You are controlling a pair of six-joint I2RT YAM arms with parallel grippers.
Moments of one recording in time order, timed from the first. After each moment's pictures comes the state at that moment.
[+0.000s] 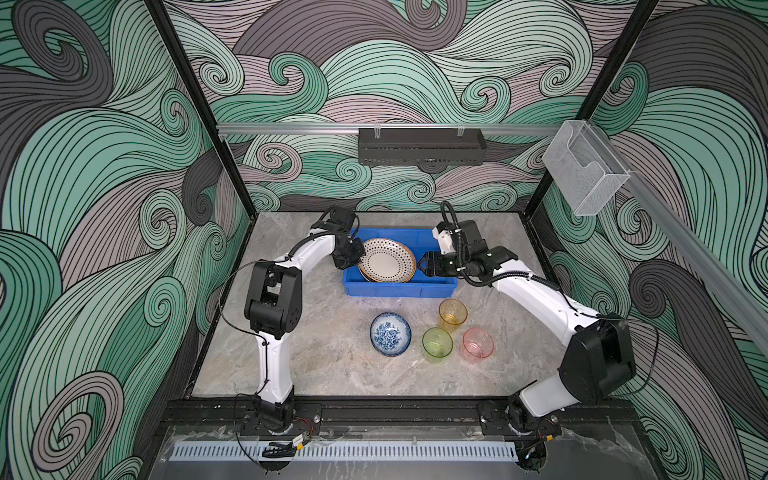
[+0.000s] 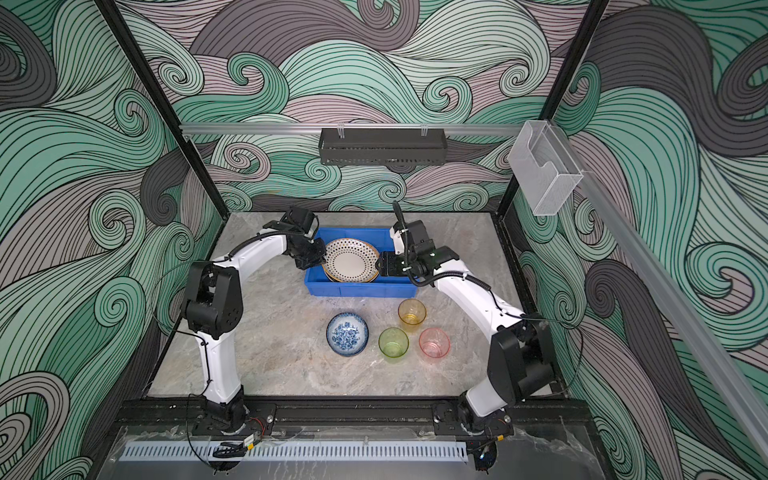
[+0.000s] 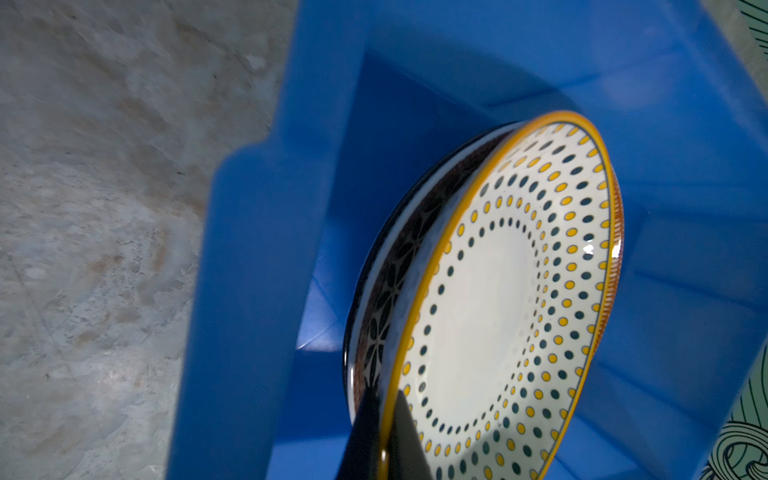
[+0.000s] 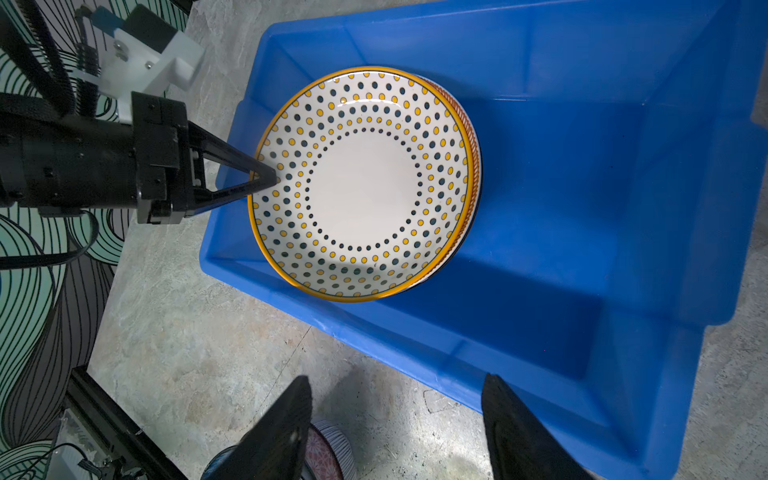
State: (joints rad) left arm -0.31 2.02 1.65 -0.79 0.22 -0.66; right arm 0.46 1.54 1.26 -0.57 -0.23 0.35
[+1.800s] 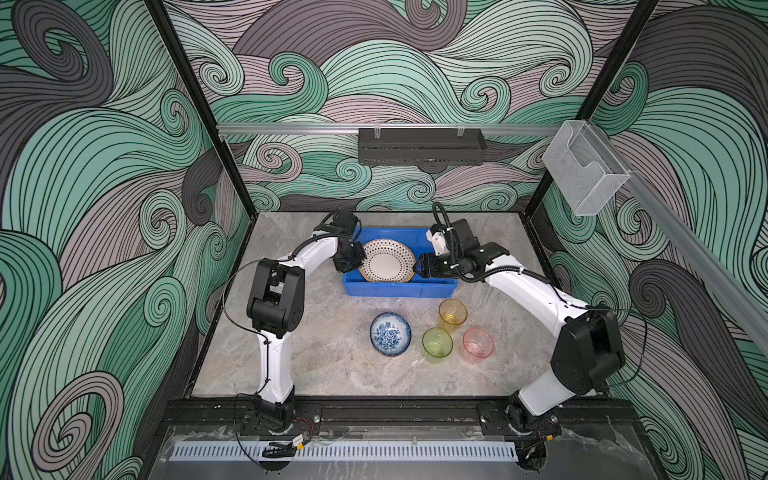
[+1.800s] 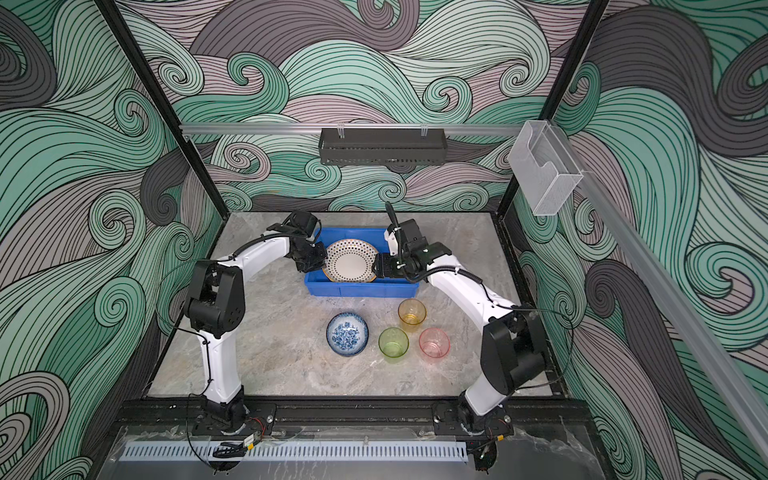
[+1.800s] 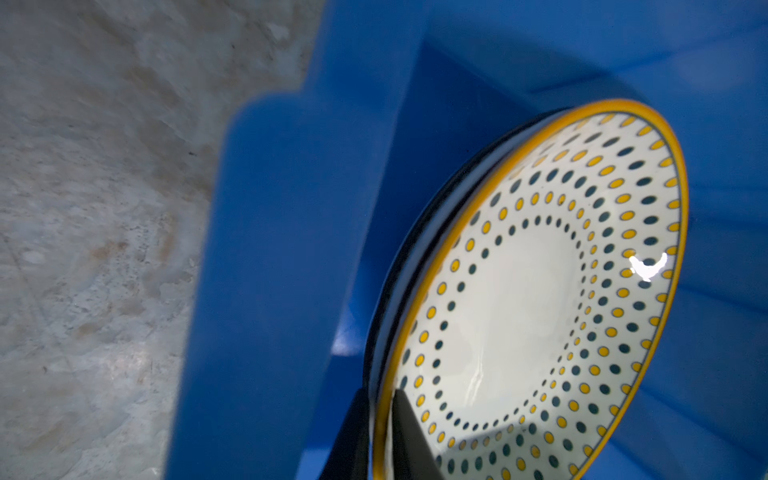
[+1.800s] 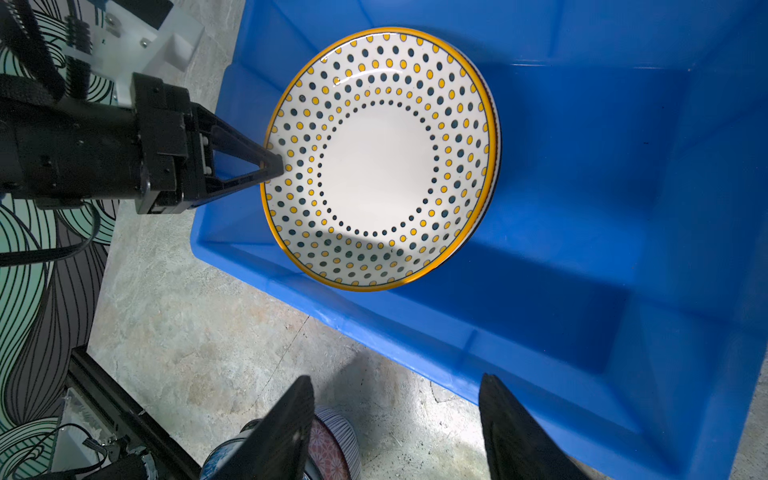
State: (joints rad) left arm -0.32 2.04 1.62 -0.79 0.17 -0.69; right arm 0.49 1.61 1.31 -0.63 -0.24 0.35
